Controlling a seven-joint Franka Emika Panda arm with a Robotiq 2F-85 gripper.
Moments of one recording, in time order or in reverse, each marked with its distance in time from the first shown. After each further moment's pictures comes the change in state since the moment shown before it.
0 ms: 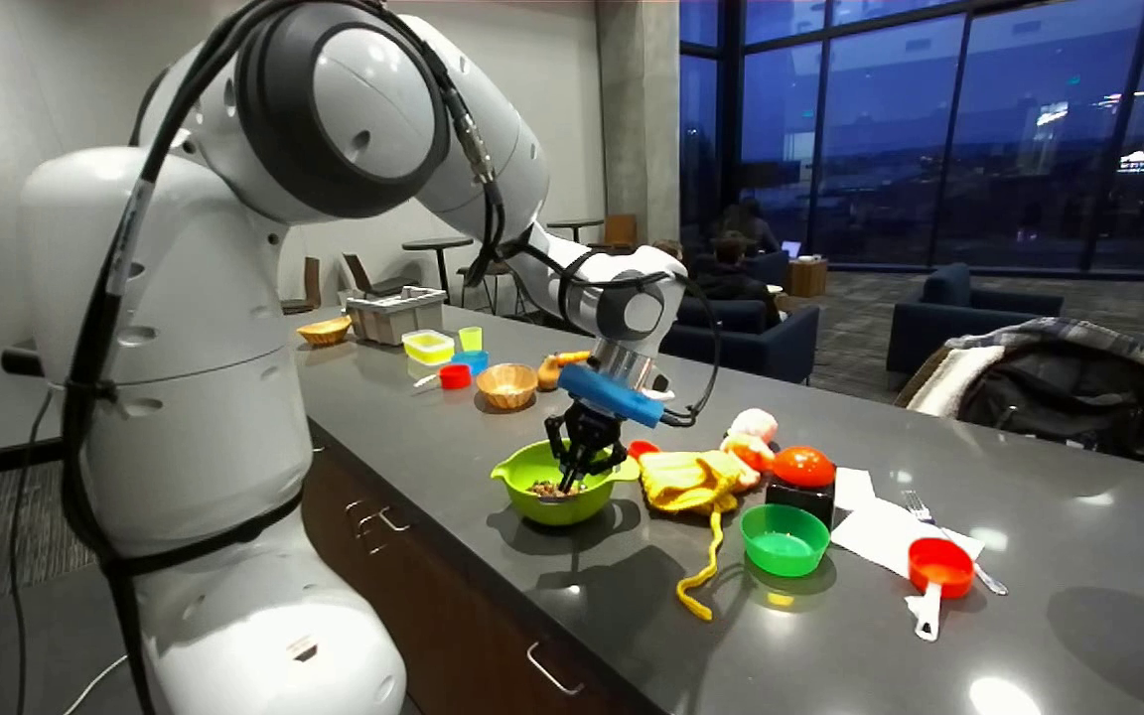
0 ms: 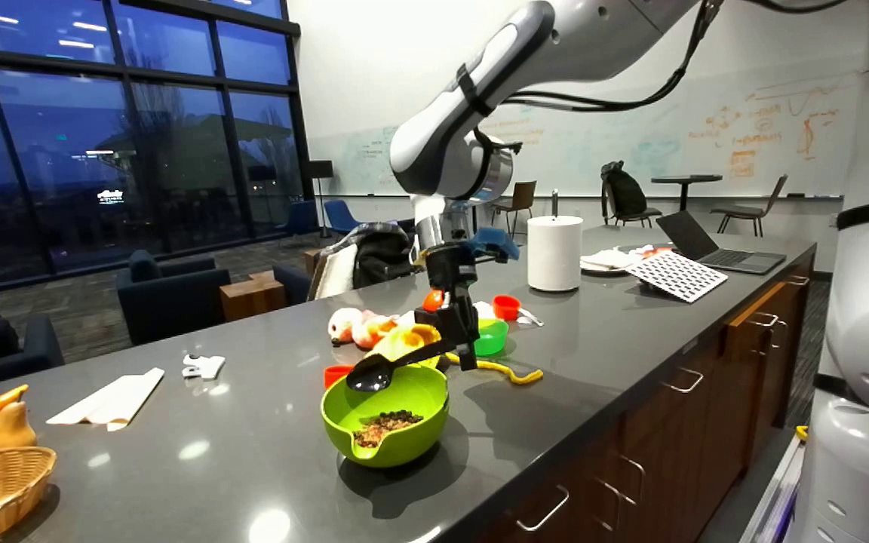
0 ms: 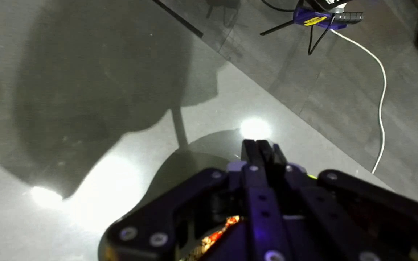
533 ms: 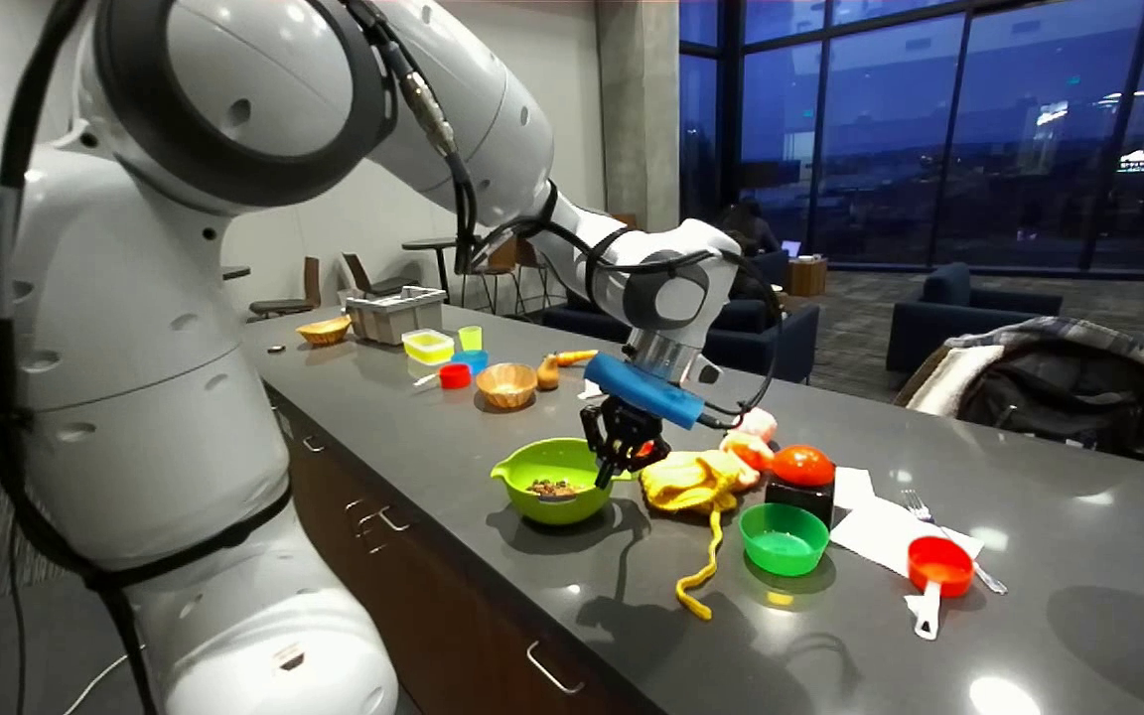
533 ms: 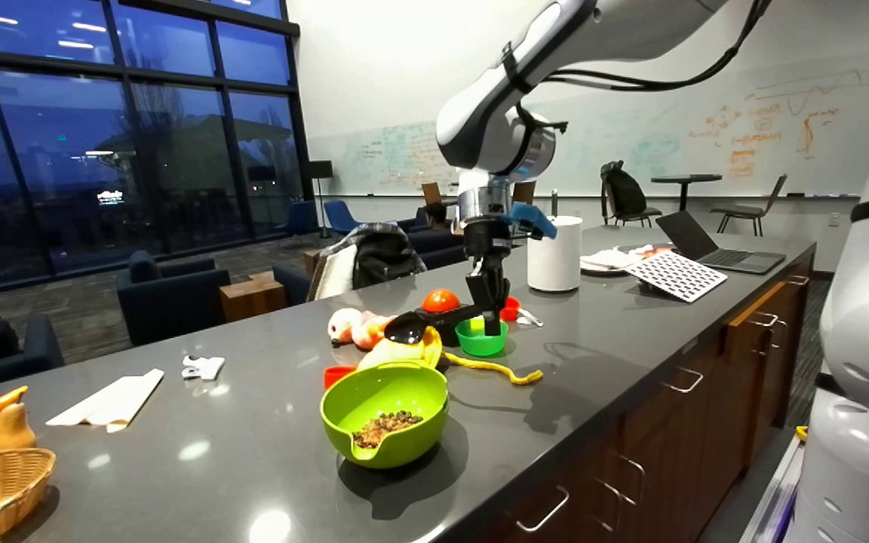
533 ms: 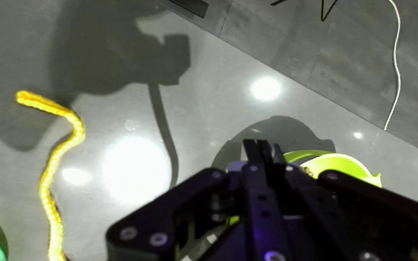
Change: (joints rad) arm -0.064 -0.118 -0.096 -0.064 0.017 0.025 0.007
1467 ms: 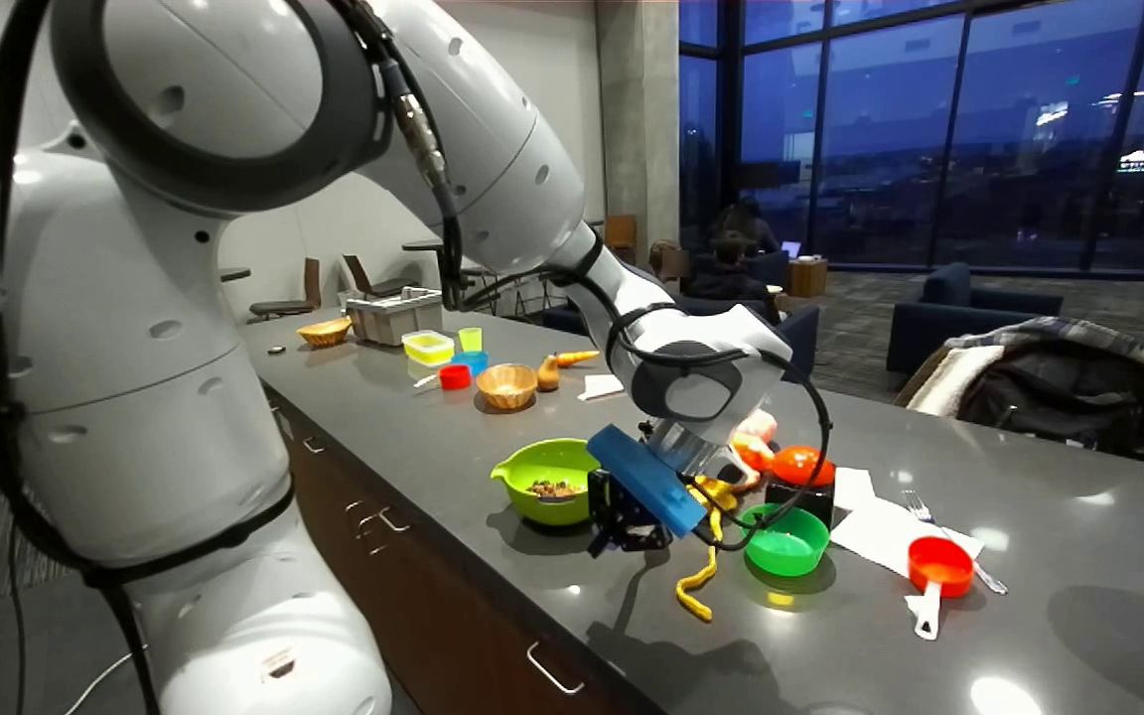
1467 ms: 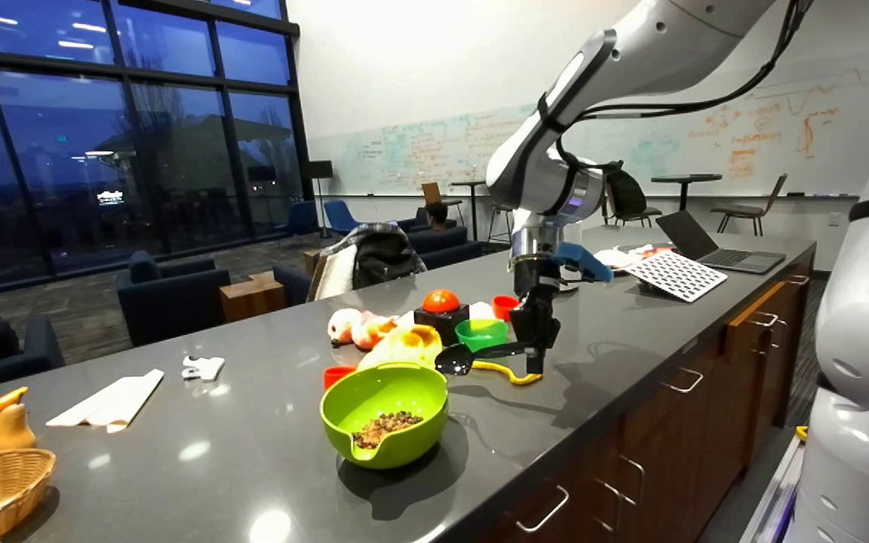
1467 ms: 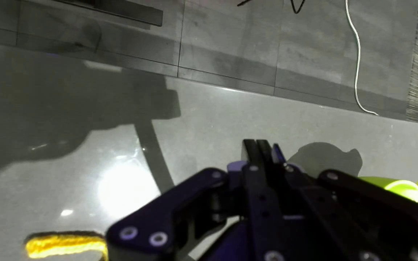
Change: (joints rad) arm -0.048 0.000 -0.116 -0.200 0.128 0.078 -0.031
